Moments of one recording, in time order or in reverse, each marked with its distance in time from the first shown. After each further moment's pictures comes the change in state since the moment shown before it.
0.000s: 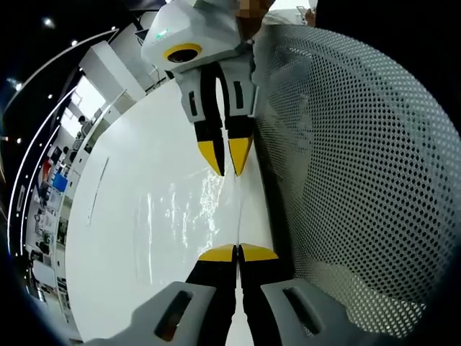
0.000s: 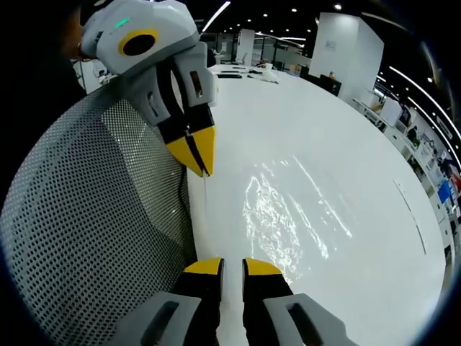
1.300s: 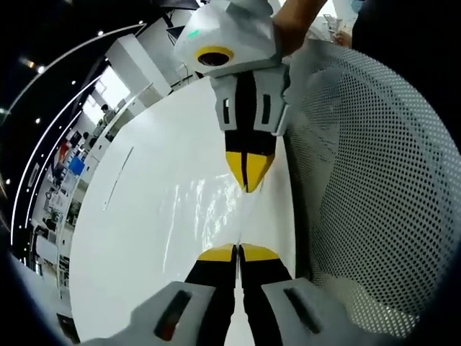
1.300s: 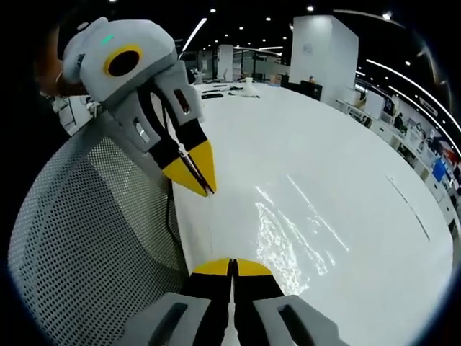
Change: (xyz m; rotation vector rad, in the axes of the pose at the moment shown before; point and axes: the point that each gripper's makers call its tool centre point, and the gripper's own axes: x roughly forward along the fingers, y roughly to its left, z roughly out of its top) left arm -0.012 0.029 0.004 -0.114 -0.016 0.121; right arm 0.002 -0.011 0.029 0.119 -0.112 -0.028
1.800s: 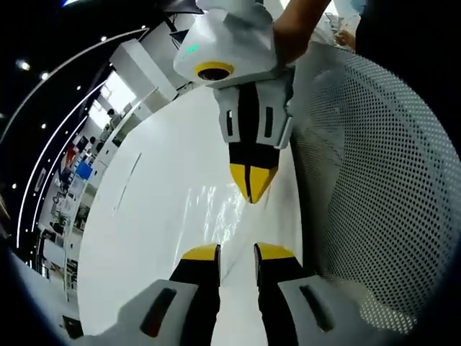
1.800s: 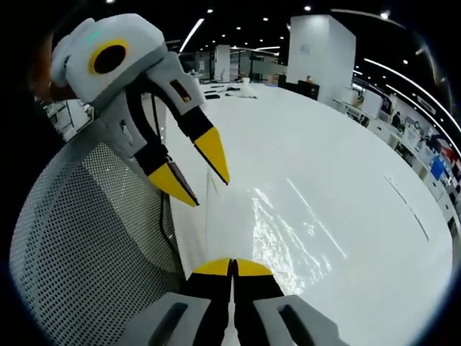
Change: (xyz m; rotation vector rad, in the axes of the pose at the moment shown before) left arm -0.005 0.006 0.012 0.038 -0.027 0.042; right arm 0.003 -0.005 0.007 0.018 -0.005 -0.017
